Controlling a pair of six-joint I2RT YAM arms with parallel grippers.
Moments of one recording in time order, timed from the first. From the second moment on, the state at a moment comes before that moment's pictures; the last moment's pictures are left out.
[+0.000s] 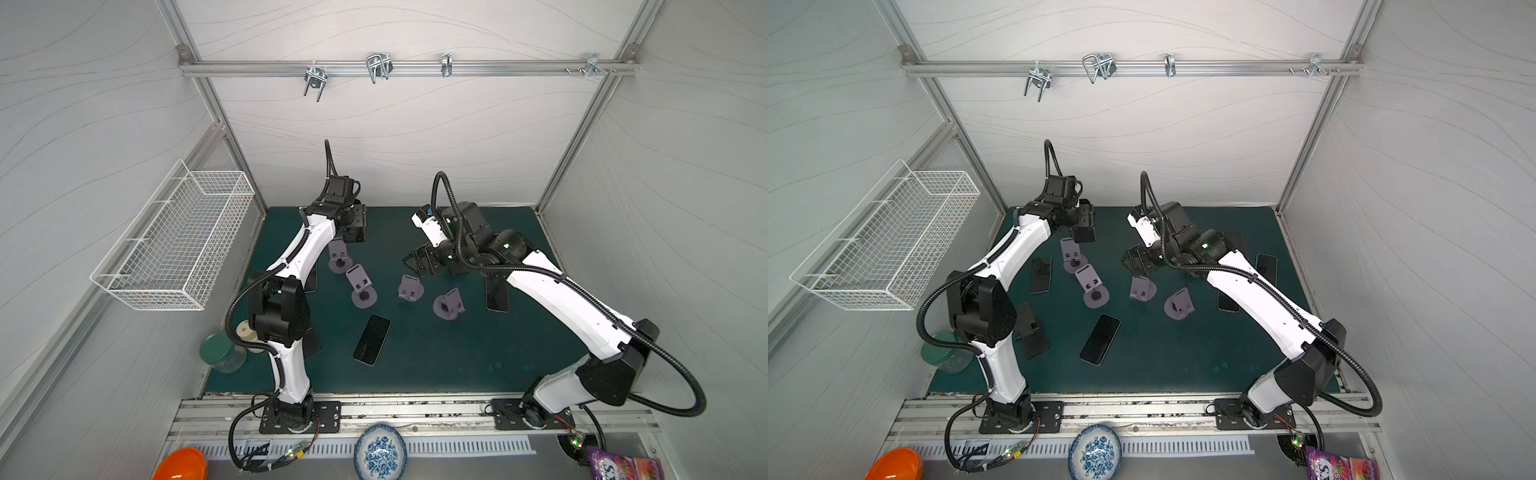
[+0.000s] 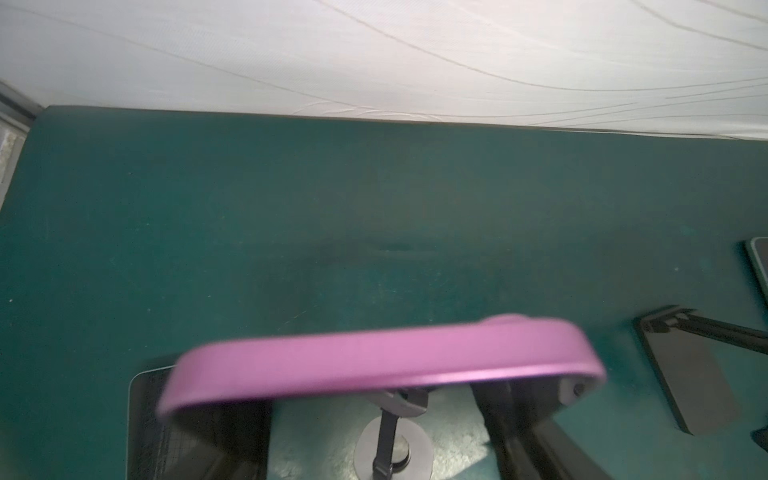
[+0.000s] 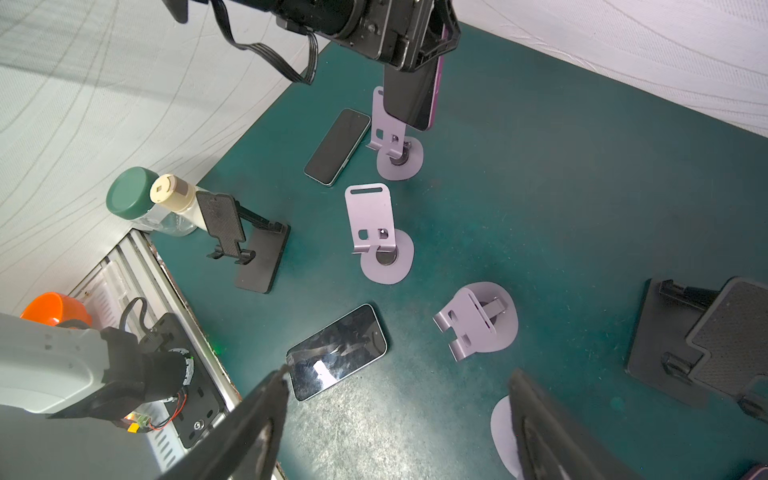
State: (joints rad) left arm -0.22 1.90 1.80 -0.69 -0.09 -0.22; right arm 0.79 1.50 1.61 -0.82 -0.19 0.13
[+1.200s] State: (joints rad) left arm -0.40 2.09 1.89 -0.68 -0.01 -0.27; right arm 0.71 1.48 1.57 -0.82 -0.20 0.14
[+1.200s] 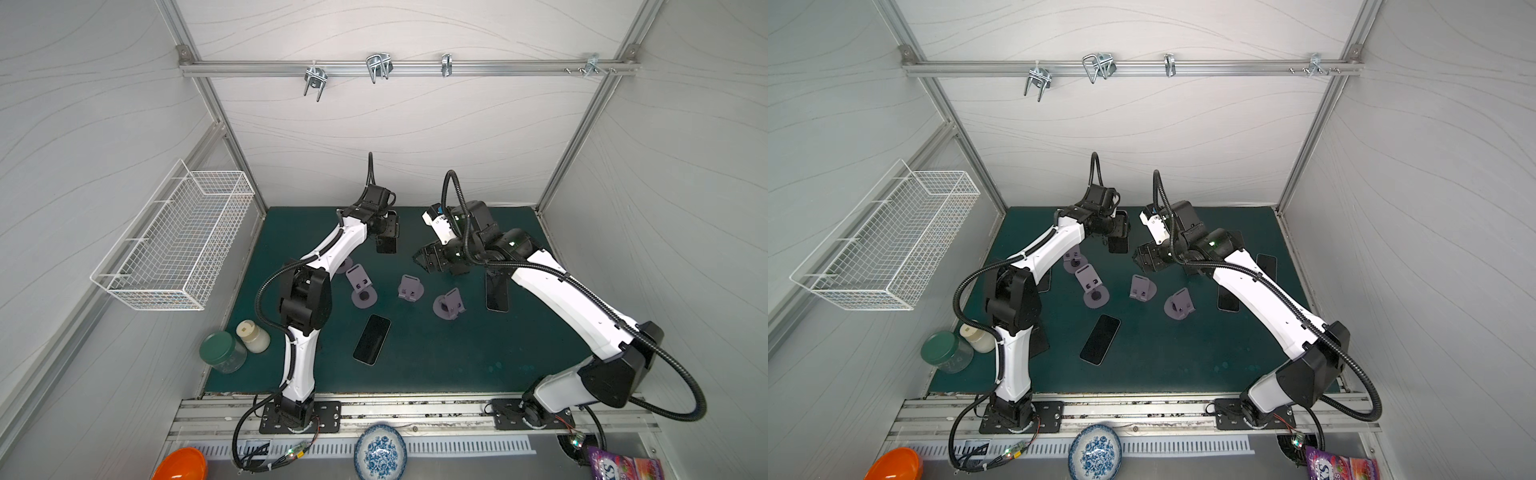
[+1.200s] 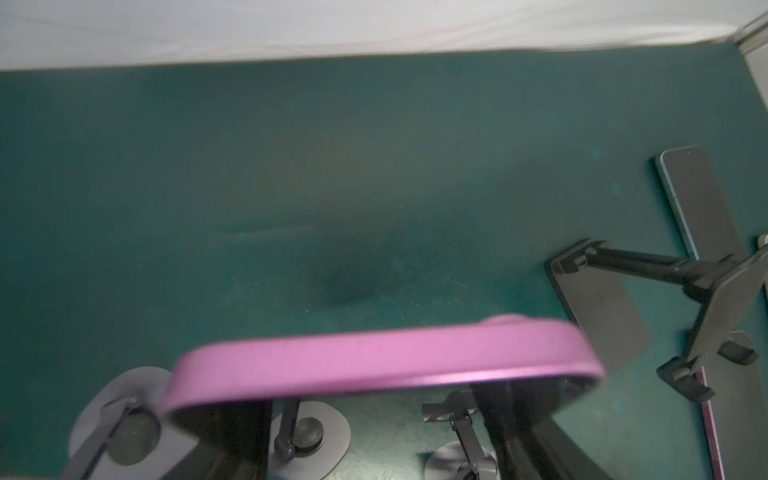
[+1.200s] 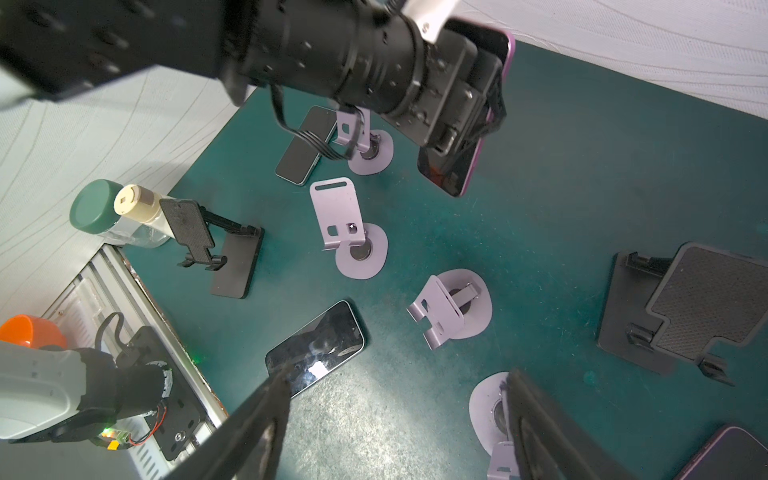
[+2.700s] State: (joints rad) left arm -0.42 2.39 2.00 -0.57 0.01 -0.25; right arm 0.71 1.48 1.53 -0.85 -0.21 0.15
